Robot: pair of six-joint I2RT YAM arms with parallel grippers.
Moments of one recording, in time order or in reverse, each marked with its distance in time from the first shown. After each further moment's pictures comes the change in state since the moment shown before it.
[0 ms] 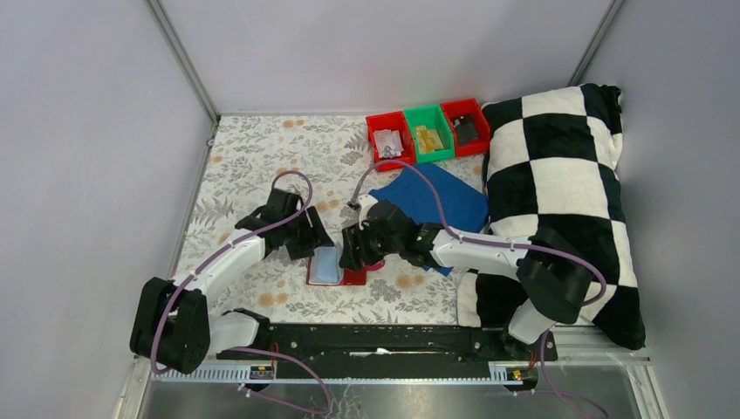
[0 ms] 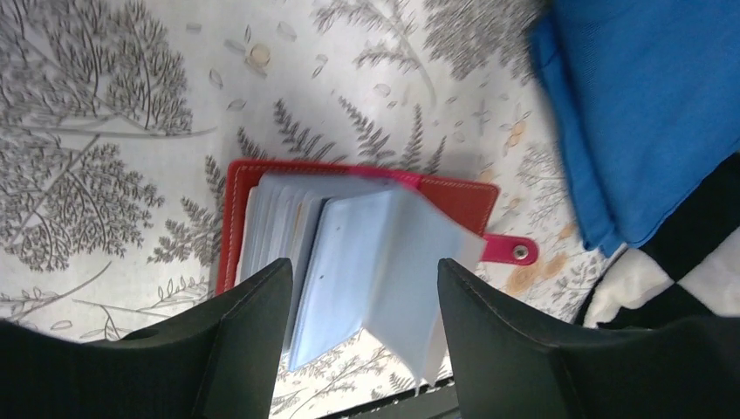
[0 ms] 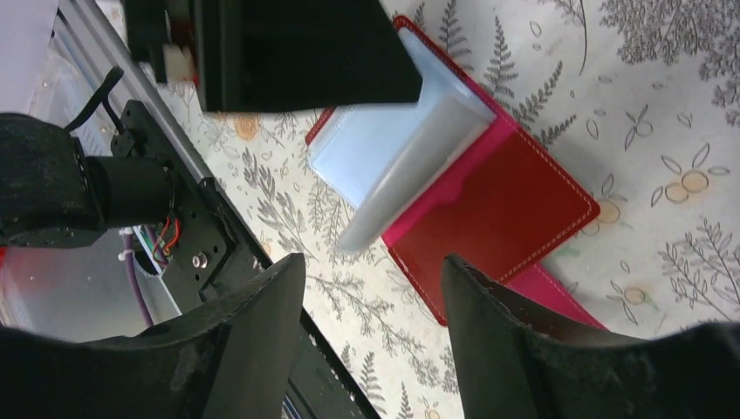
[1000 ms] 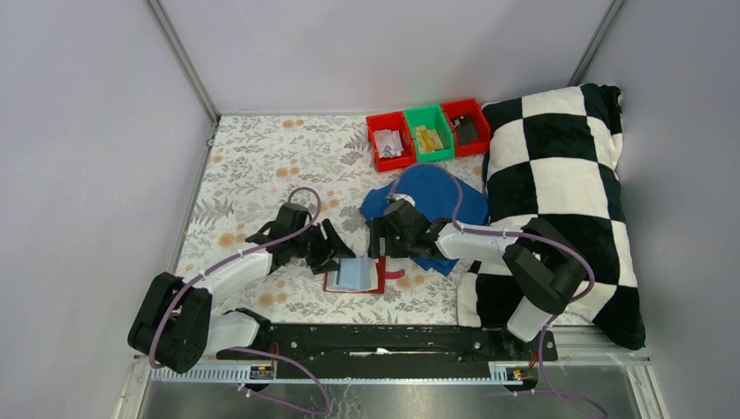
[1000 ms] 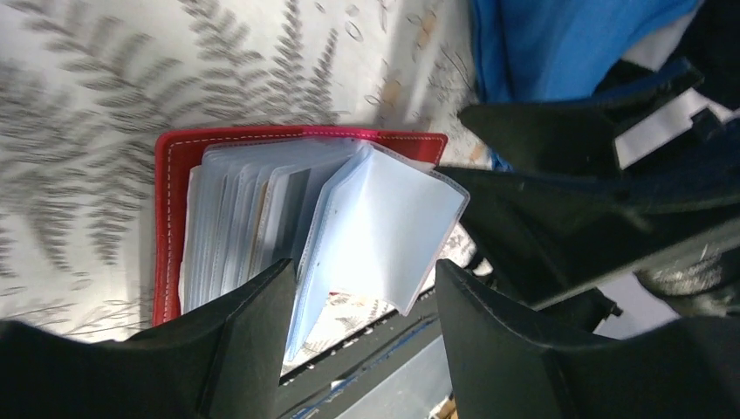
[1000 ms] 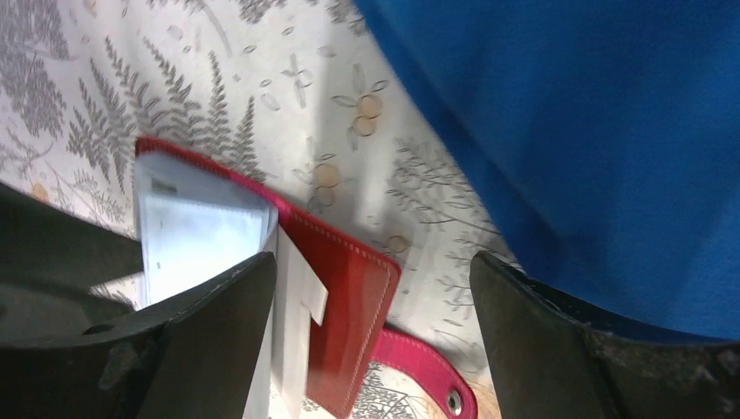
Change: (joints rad) left arm -0.062 0.002 -0.187 0.243 0.262 -0.213; right arm -0.124 0.095 -0.043 -0.122 0.218 0.185
